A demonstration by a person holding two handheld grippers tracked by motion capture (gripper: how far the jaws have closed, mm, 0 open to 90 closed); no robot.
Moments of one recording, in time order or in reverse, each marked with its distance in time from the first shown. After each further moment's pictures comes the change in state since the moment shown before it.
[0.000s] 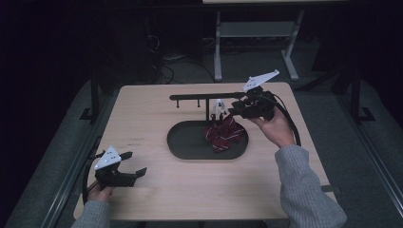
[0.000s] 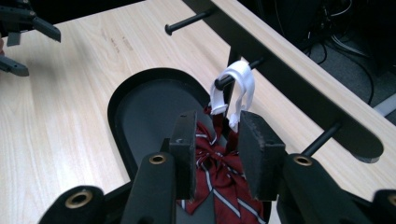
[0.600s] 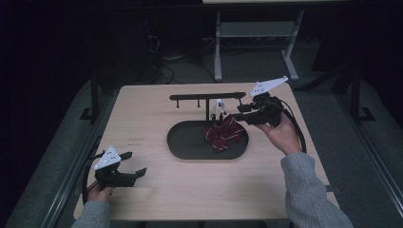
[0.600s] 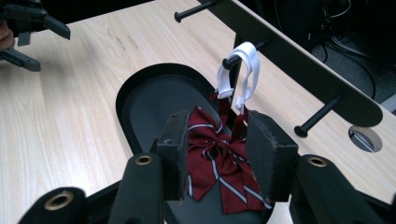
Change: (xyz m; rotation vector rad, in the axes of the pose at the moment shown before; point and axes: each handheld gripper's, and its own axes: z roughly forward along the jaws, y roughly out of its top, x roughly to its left) left arm 0.000 0.000 0.000 -0.005 0.002 0.001; right arm 0.007 -0.017 -0.014 -0.021 0.007 0.026
